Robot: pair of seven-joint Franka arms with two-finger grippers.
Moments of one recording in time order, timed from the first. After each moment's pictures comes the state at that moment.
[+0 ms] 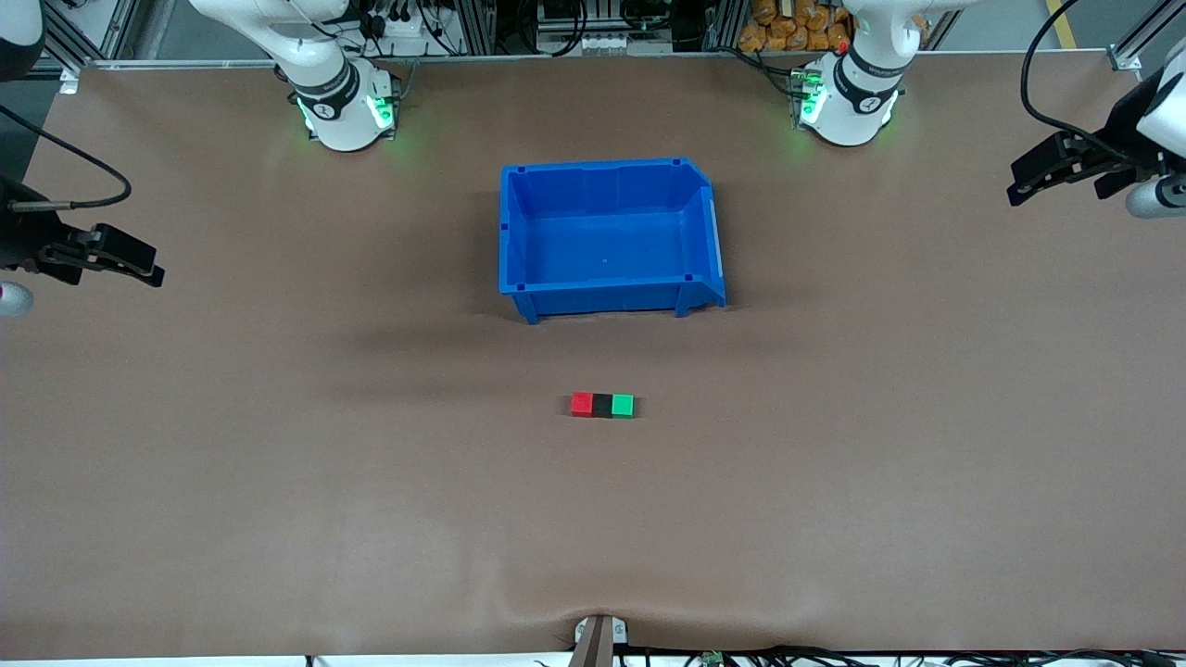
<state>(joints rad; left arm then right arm) 0.10 -0.07 -0.18 -1.54 0.04 1.44 -0.14 -0.02 0.12 0.03 -1.39 0.01 1.48 0.06</state>
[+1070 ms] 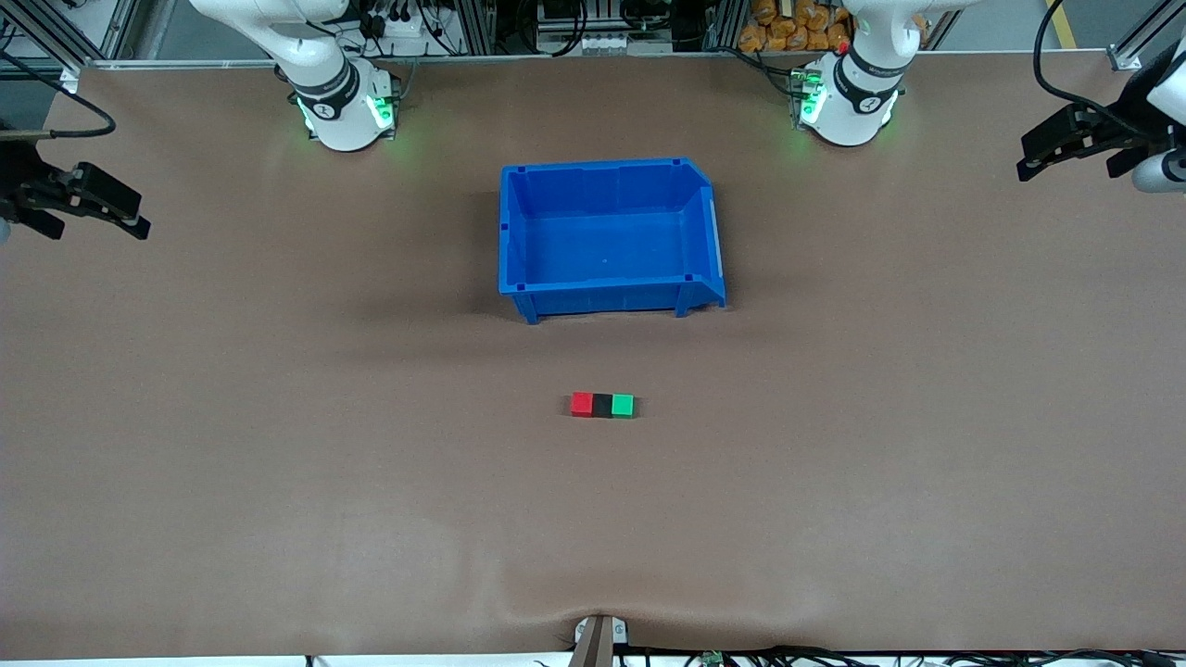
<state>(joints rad) 0.11 -0.09 -0.17 -1.52 0.04 1.38 -0.07 -0.02 -0.02 0.03 -1.49 0.01 1.47 0.03</state>
